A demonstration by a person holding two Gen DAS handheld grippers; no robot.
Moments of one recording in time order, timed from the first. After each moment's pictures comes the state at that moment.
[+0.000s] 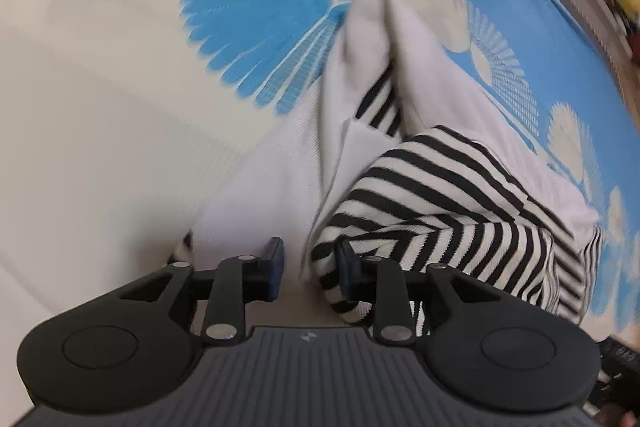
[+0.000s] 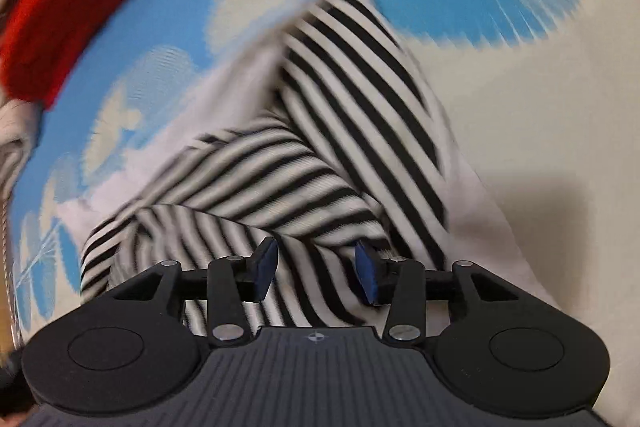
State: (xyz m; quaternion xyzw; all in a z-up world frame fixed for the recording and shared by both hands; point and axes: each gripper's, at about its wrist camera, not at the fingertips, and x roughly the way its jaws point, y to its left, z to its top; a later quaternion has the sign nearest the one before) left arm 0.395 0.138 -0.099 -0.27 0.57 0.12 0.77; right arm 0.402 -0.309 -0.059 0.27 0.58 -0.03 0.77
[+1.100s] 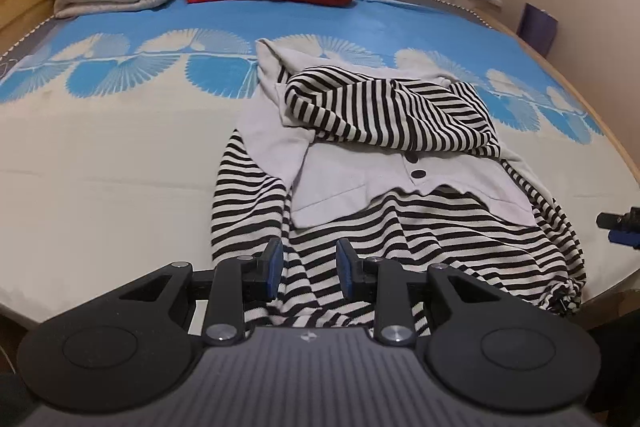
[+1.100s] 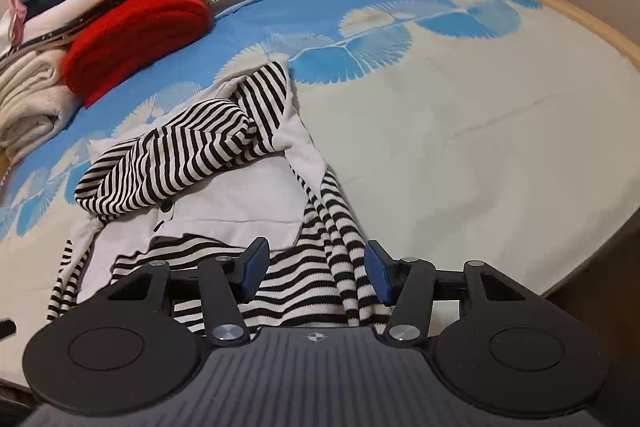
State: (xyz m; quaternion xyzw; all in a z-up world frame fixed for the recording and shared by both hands) left arm 0.079 0.064 0.002 -0.05 0.41 -0.01 0.91; right arm 0.100 -0.366 0.027 0.16 0.41 -0.04 0.90
